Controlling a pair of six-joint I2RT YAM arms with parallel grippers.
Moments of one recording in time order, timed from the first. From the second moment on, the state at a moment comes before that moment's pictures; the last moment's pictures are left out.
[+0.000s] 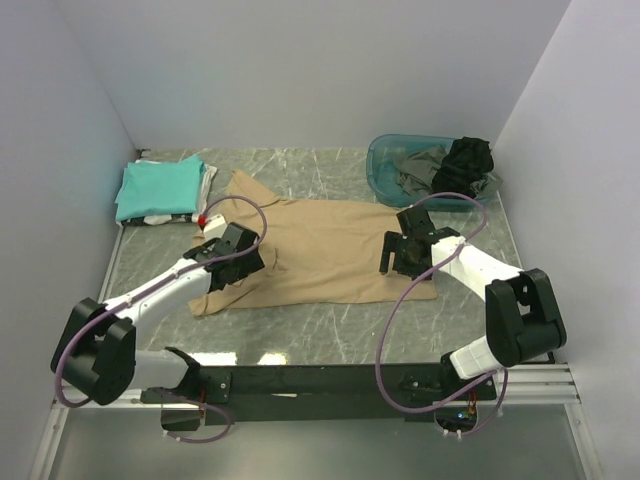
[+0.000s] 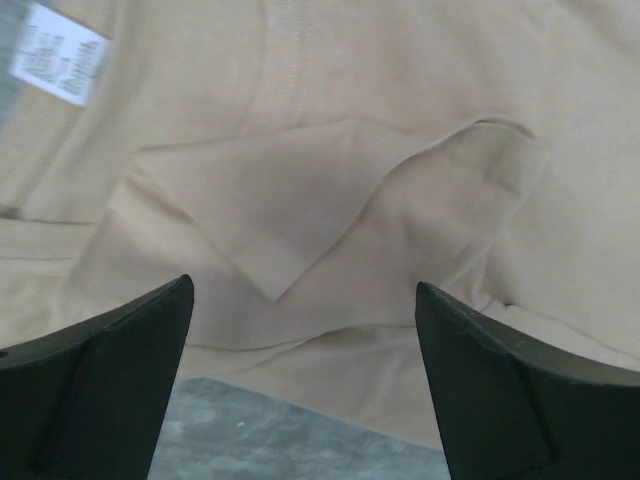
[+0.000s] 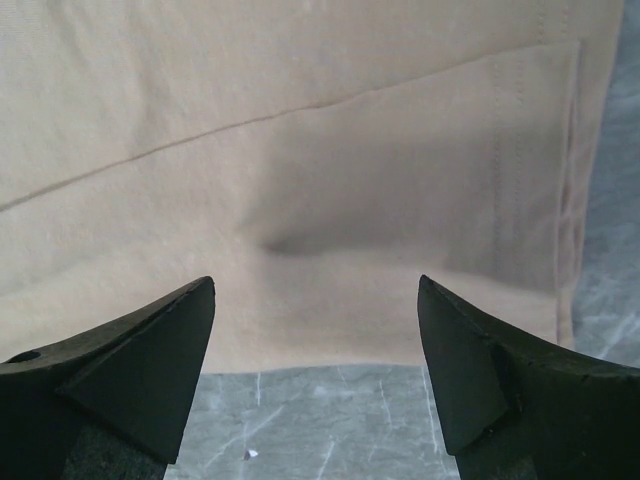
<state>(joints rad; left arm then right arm) -0.52 1.28 0.75 -0.52 -0.48 -0.91 0.31 1.46 0.84 -0.55 0.07 0.49</state>
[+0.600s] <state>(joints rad) -0.44 1.52 0.85 -0.54 -0.45 -0.90 0.31 1.47 0.84 -0.50 0.08 0.47</state>
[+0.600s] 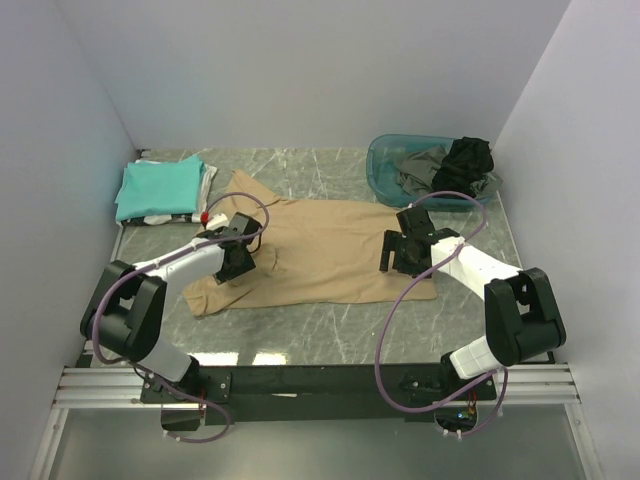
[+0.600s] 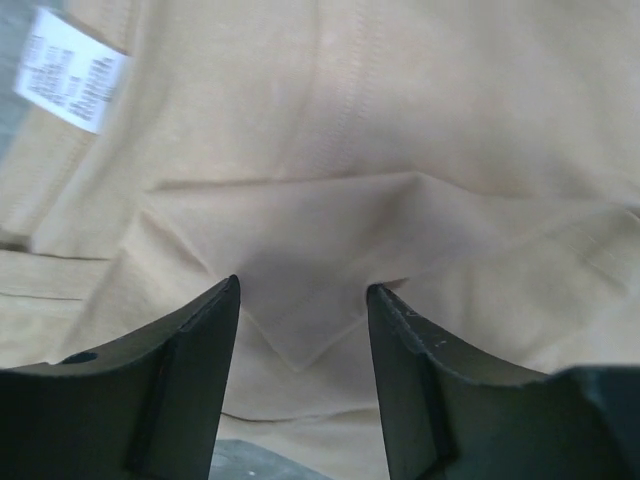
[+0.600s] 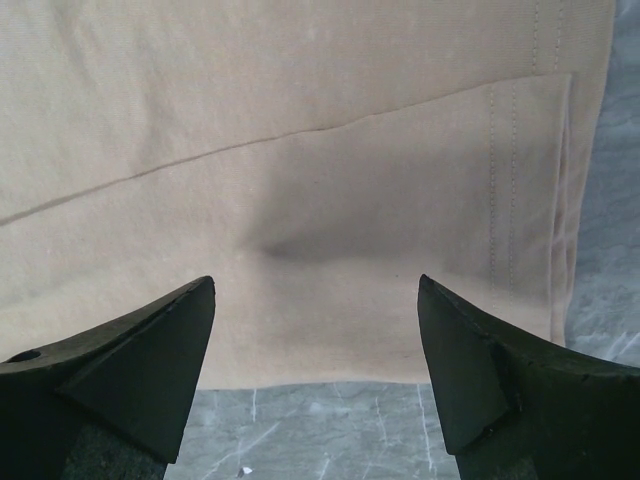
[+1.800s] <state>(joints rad) -0.39 1.37 0.77 -0.58 -0.30 -0.90 0.31 1.47 0.81 -0.49 0.11 0.46</state>
